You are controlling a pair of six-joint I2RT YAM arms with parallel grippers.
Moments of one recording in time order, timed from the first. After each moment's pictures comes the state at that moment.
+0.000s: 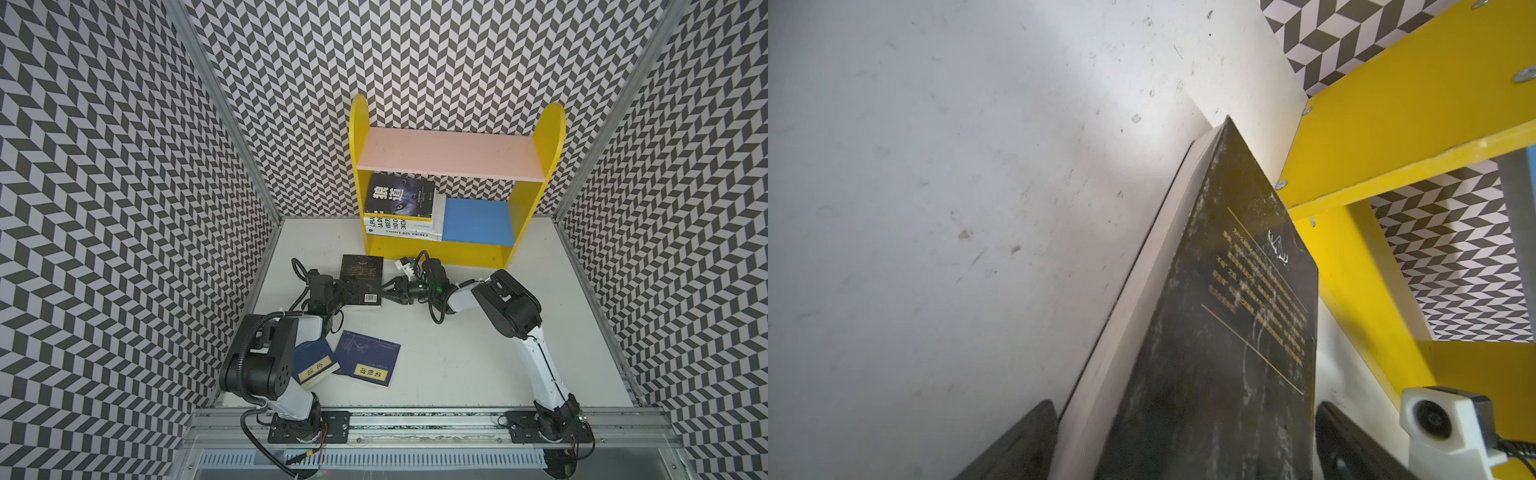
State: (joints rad) left arm -0.12 1.58 0.51 0.47 0.13 -0.86; right arm 0.64 2.36 1.30 0.82 -0.90 1.18
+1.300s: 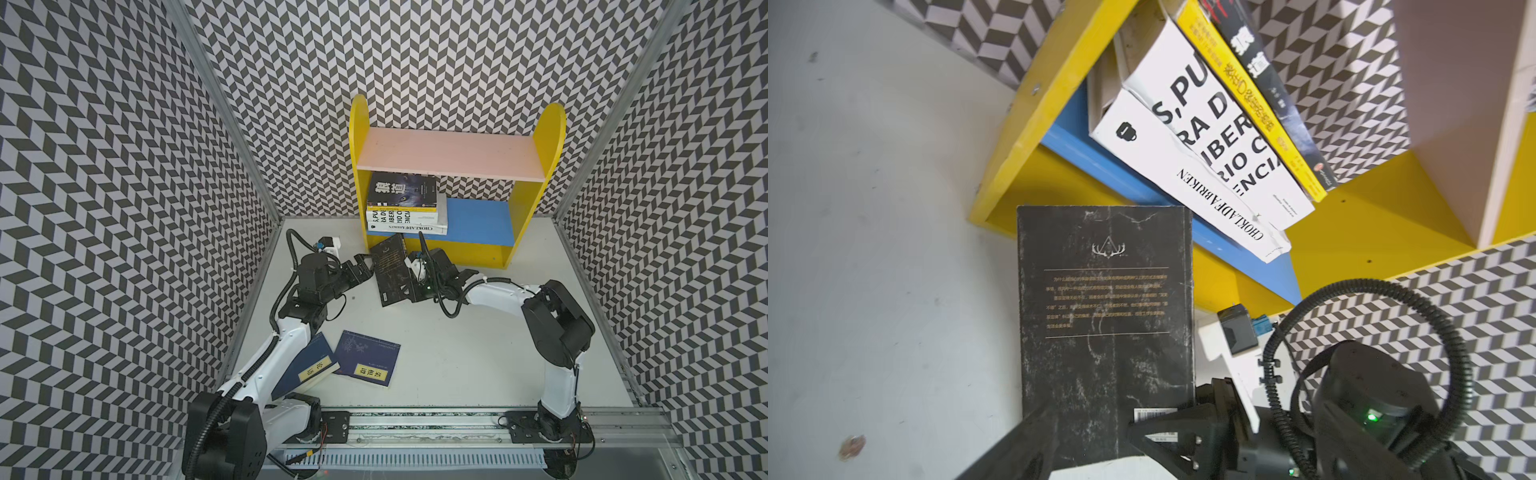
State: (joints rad) left arm -0.22 1.14 0.78 0.05 0.43 -0.76; right arm 0.70 1.90 1.27 -0.18 -0.27 0.32
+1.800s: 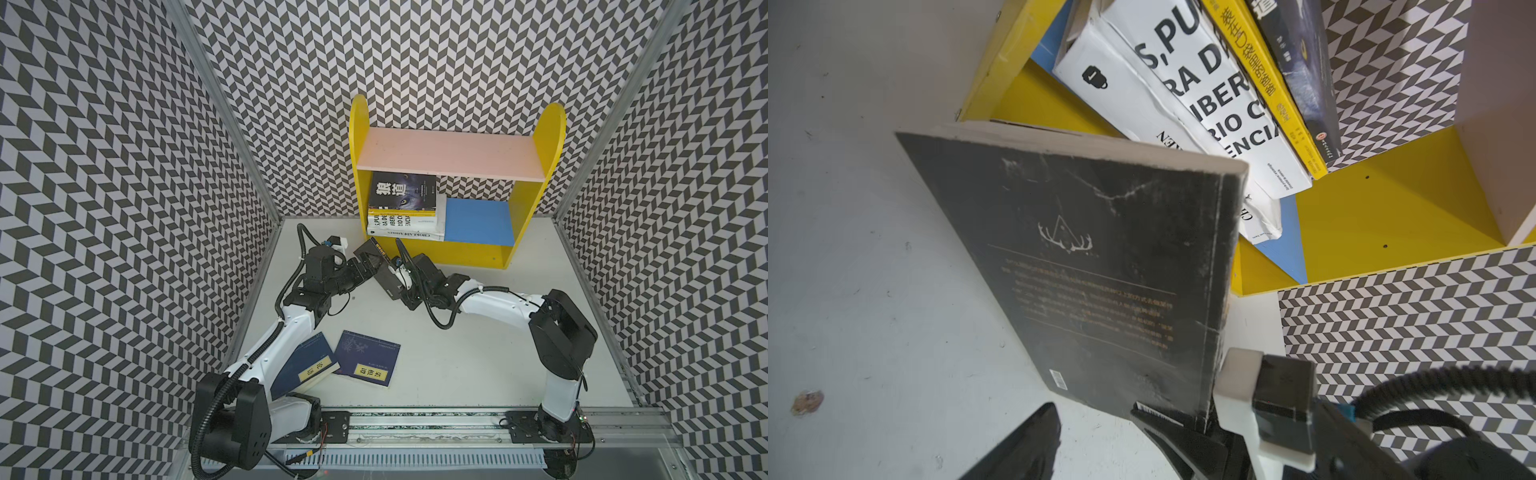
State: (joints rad) left arm -0.23 1.24 0.83 -0.05 0.47 -0.81; right arm 0.83 1.88 1.33 -0.27 0.08 -0.05
